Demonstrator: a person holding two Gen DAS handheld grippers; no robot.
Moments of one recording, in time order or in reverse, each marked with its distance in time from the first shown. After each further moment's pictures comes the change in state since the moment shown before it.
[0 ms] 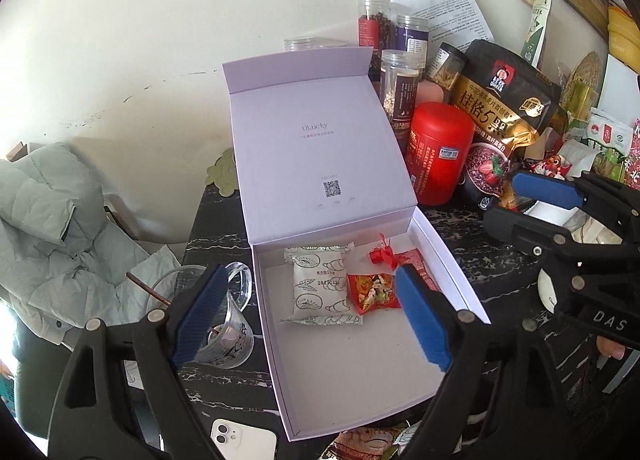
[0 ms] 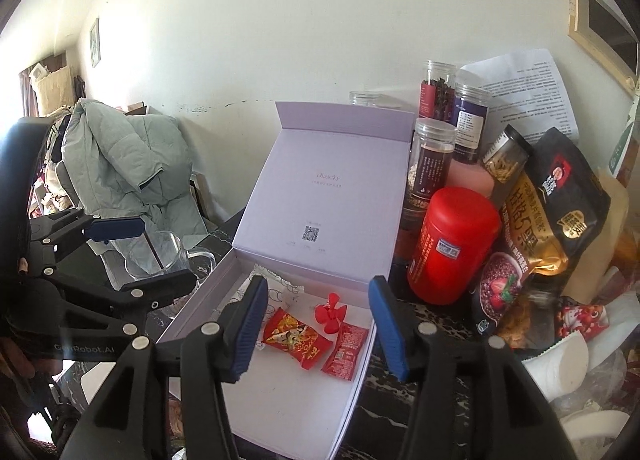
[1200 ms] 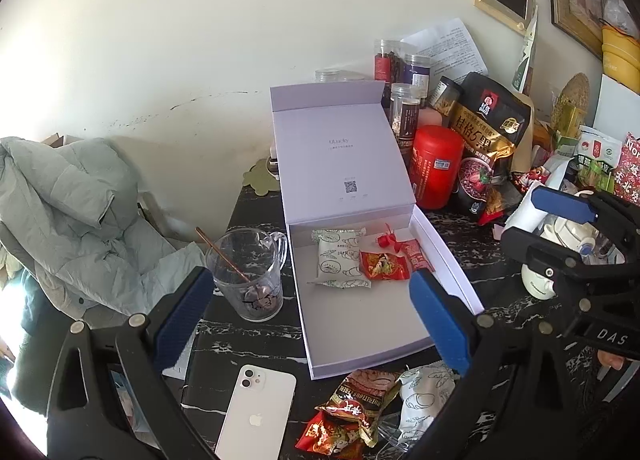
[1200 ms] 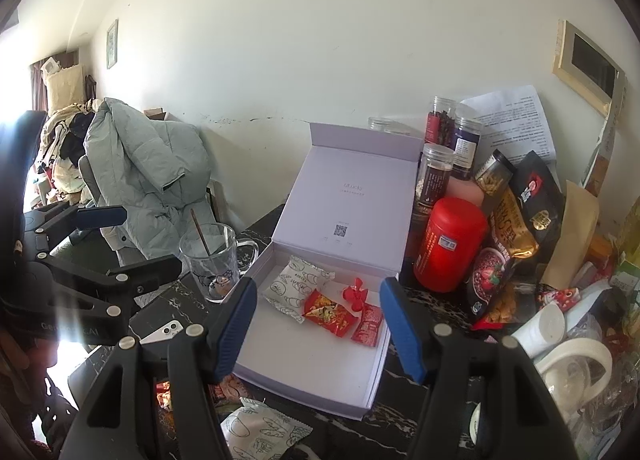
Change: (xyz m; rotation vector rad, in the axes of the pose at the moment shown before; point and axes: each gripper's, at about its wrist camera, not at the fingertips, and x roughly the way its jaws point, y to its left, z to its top) left arm -0.096 0.014 -0.051 -0.052 -0.094 0.052; right arm -0.079 0.059 -0.034 -0.040 -0.058 -0.018
